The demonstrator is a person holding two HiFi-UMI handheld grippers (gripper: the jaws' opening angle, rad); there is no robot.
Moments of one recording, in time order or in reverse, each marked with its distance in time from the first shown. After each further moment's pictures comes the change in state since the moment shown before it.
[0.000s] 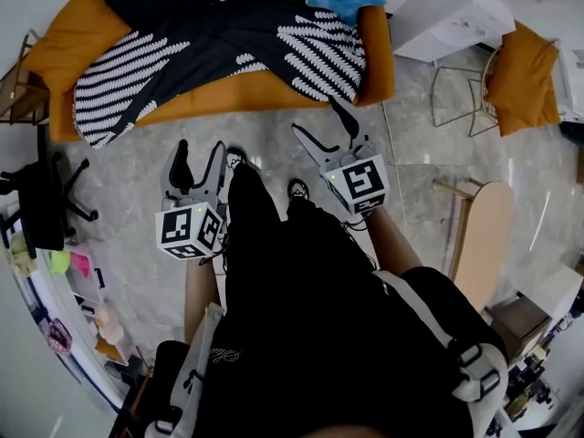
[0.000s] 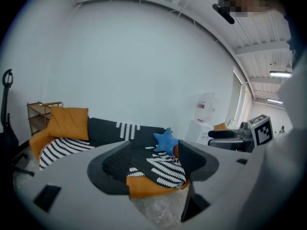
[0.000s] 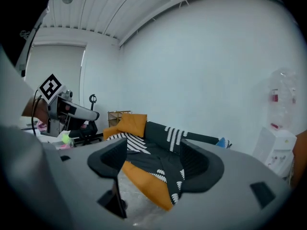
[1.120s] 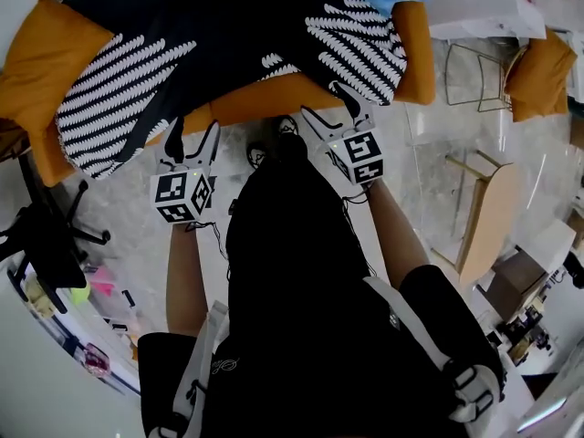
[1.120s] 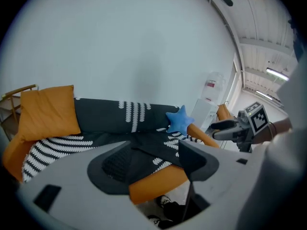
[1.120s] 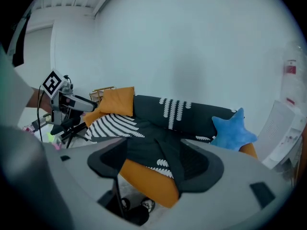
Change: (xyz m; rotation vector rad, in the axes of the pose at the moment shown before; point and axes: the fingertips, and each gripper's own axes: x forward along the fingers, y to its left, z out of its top) left arm 0.211 0.254 -0.062 0.051 0.284 -0.169; right arm 0.279 -0.024 -0.081 0.132 0.294 -0.099
